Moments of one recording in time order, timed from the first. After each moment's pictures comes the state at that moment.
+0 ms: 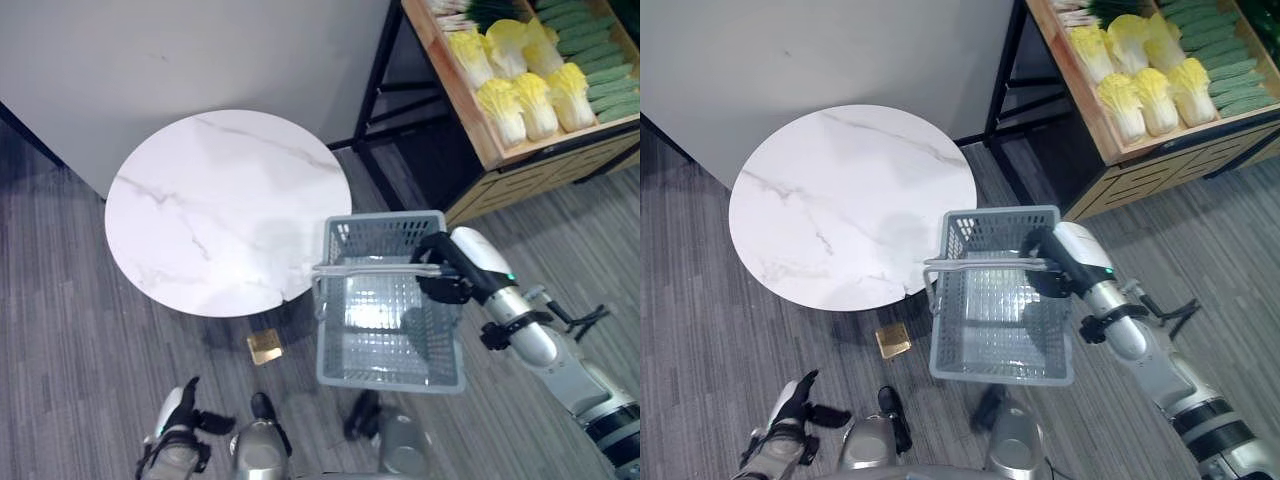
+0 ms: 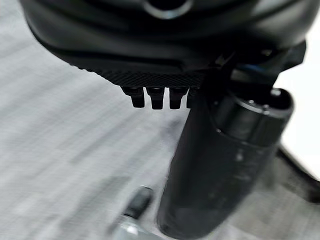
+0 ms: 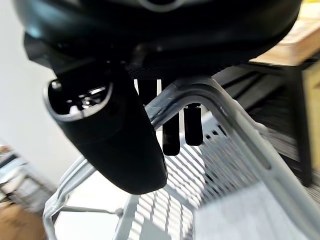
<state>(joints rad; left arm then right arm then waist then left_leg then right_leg) 0.00 0.37 -0.14 1.14 0.08 -0.12 0.28 -0.17 -0.88 0.33 -0.03 -0.21 -0.22 -0.13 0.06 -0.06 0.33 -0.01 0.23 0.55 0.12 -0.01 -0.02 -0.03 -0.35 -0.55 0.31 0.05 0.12</state>
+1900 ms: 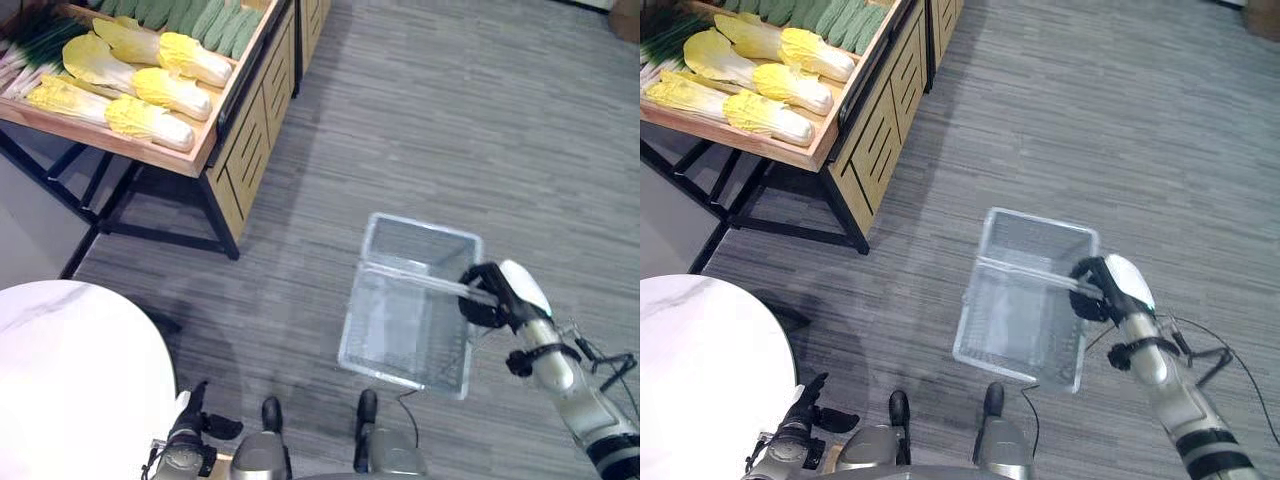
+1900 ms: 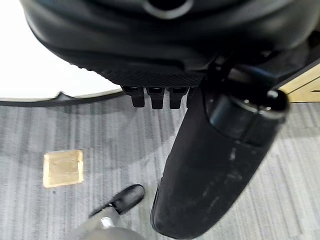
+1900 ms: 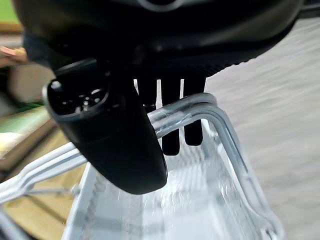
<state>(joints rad) 0.03 0.31 -0.15 1.07 0.06 -0.15 0.23 0.09 -0.73 0.09 0.35 -0.24 -0.18 -0.19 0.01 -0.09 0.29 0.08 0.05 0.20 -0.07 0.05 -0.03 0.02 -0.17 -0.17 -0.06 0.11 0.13</state>
